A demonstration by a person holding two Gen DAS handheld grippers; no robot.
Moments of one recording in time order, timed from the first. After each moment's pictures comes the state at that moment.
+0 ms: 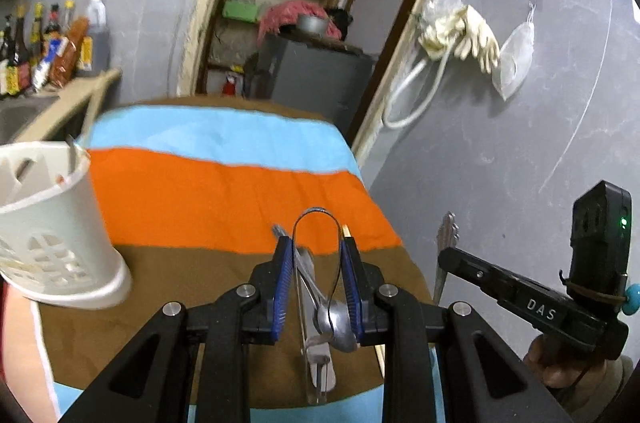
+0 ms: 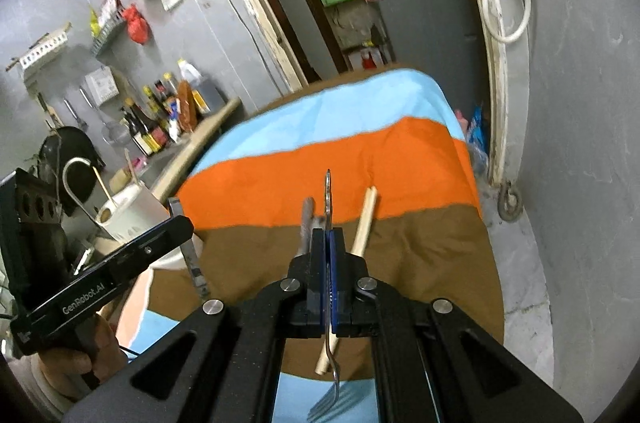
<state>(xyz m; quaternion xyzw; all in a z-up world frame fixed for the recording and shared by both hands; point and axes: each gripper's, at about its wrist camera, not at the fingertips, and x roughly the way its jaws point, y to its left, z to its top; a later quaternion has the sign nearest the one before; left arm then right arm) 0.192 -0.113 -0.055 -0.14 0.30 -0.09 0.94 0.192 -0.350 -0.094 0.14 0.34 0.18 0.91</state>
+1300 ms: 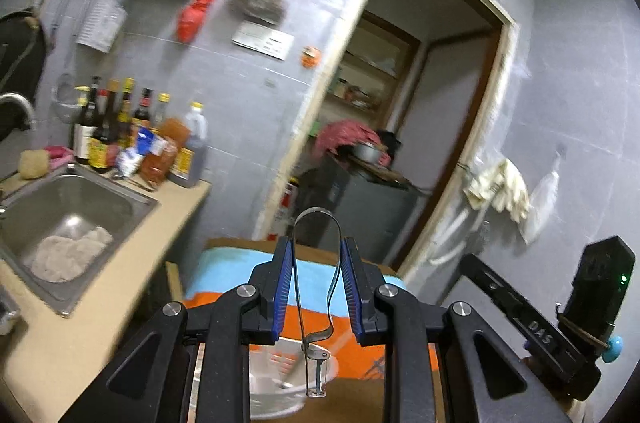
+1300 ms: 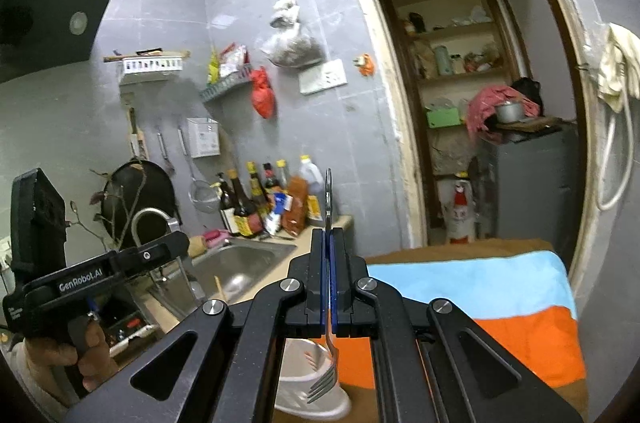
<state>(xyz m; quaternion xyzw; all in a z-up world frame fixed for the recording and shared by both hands) 0.131 0.099 0.070 -0.20 0.13 0.01 0.97 0.173 -0.143 0.076 0.08 0.12 0.29 0.95</state>
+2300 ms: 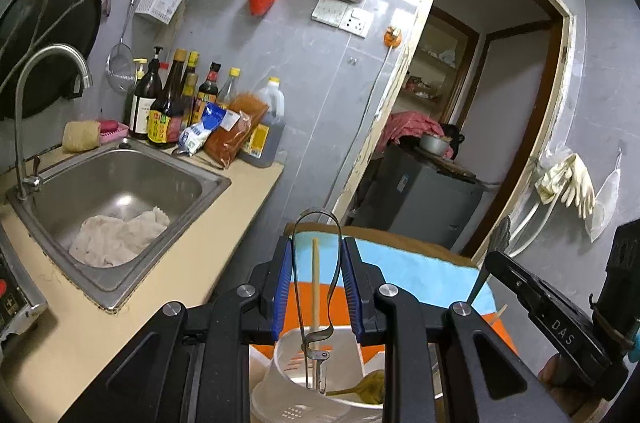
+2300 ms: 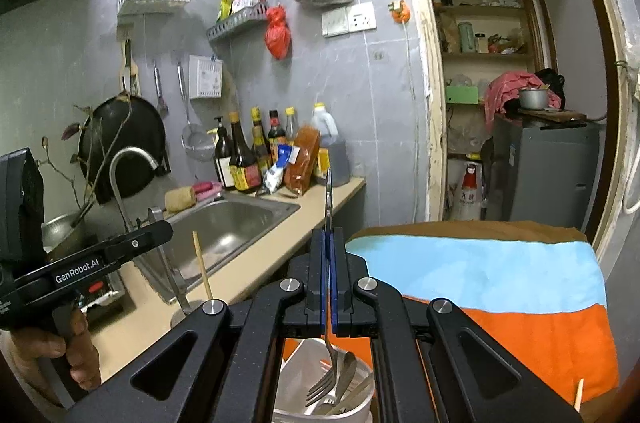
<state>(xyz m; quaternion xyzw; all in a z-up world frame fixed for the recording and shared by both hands) 0.163 0.172 -0.012 -0.20 0.17 0.09 0.96 0.222 -0.044 0.009 0.01 0.17 0.29 0.94</state>
